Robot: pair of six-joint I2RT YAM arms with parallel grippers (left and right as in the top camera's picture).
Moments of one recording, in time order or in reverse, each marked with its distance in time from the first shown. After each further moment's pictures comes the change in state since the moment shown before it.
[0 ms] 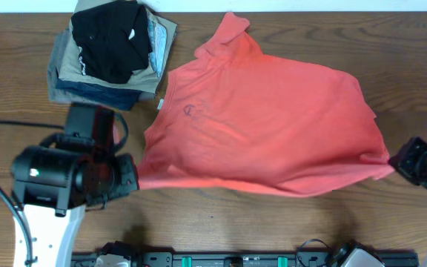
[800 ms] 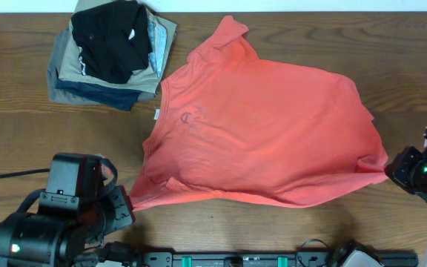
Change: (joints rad) left arm 0.000 -0.251 -0.117 0.000 0.043 -0.111; right arm 0.000 -0.084 -0.059 0.011 0.024 0.002
